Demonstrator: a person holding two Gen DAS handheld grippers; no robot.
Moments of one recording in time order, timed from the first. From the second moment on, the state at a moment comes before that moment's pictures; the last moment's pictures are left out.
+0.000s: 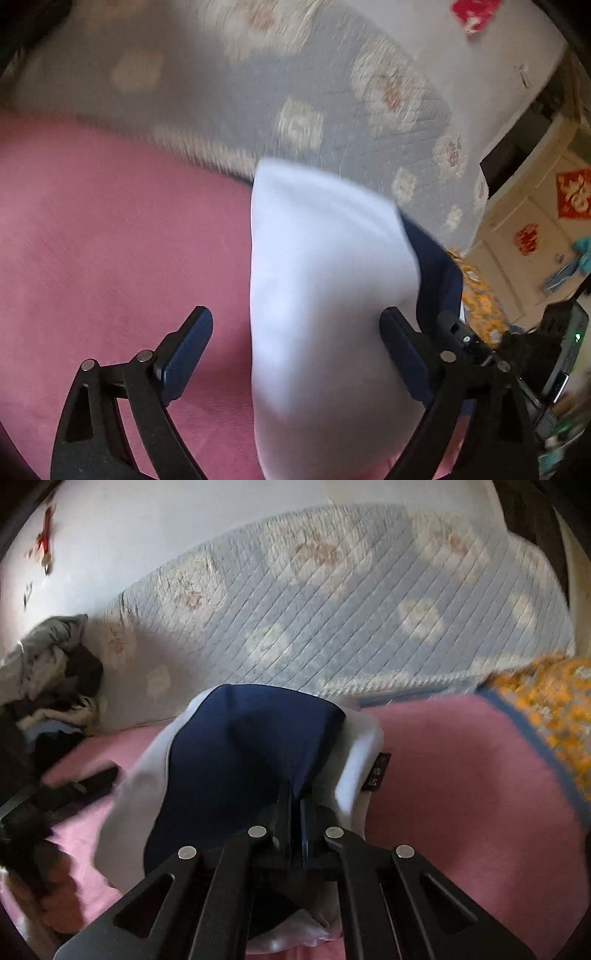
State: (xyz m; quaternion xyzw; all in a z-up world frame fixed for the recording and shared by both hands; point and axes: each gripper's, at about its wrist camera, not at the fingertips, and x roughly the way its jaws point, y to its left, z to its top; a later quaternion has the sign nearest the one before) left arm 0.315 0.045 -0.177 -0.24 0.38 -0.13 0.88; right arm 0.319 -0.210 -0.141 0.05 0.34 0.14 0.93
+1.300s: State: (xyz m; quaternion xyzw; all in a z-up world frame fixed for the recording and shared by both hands) left arm 0.281 -0.001 -0.114 -0.17 0.38 -0.27 0.87; right arm 0.341 -0.245 -0.155 0.27 0.36 0.35 0.83
